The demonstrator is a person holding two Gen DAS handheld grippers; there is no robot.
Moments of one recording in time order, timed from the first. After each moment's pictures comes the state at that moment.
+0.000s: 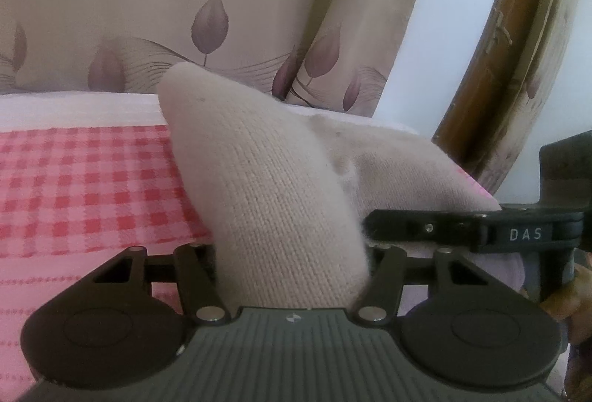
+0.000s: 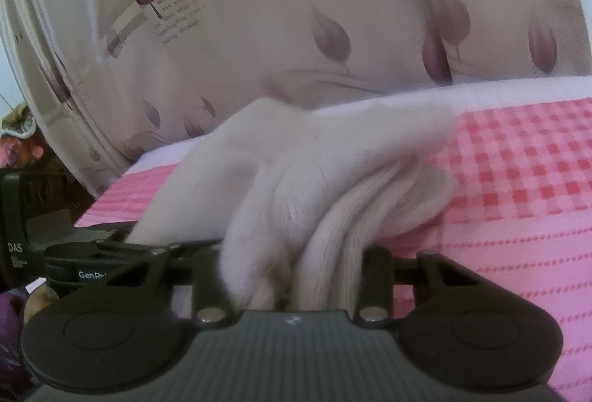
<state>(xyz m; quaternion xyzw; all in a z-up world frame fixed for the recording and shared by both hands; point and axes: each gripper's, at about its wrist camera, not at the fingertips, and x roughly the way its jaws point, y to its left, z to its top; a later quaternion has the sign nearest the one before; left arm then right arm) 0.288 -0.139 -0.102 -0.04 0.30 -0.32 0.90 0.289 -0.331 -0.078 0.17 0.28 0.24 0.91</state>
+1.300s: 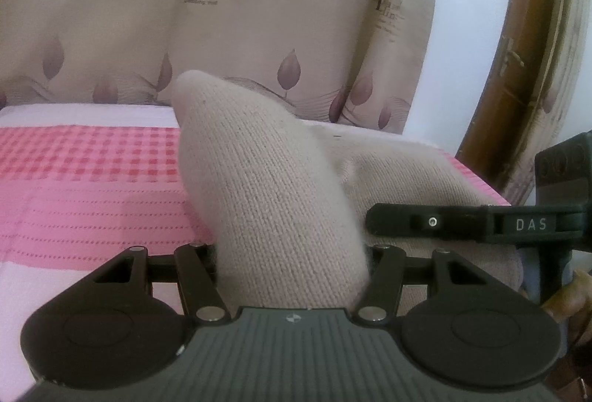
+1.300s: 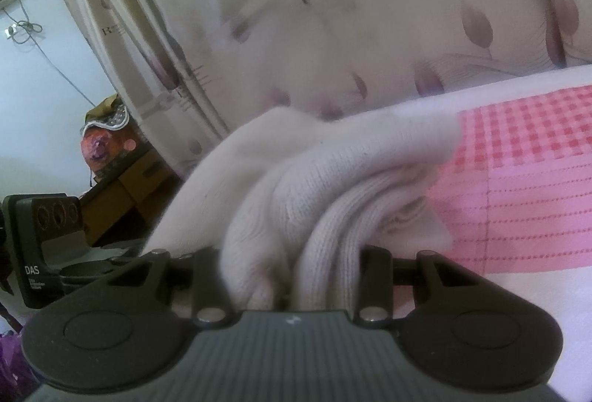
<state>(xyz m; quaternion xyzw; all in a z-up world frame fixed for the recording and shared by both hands) 0.123 0.002 -0.051 -0.04 0.26 -0.24 0.93 0.176 -0.193 -0.040 0.20 0.25 0.35 0.88</state>
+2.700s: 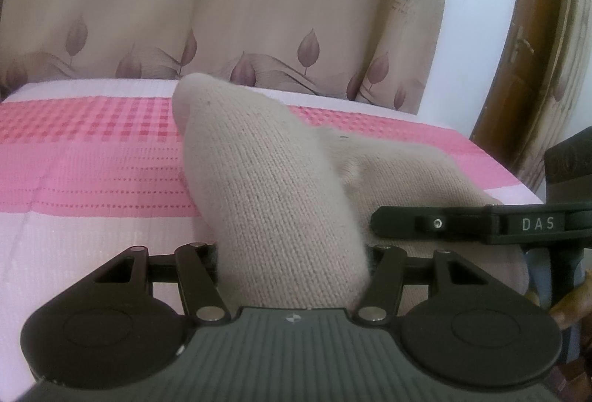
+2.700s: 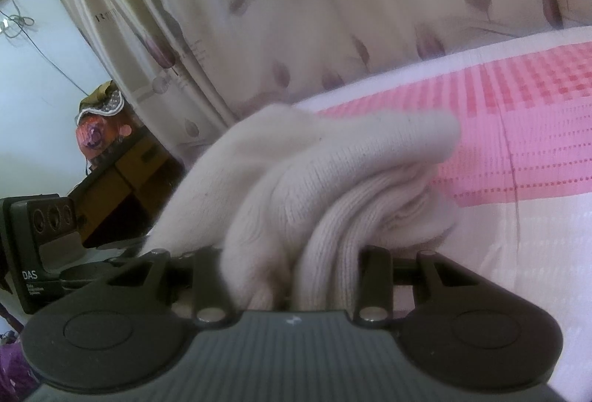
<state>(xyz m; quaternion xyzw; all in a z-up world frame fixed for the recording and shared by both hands) 0.102 0.022 -0.079 -0.03 0.28 -0.22 0.93 0.157 -0.165 -0.065 0.21 0.27 0.34 0.87</state>
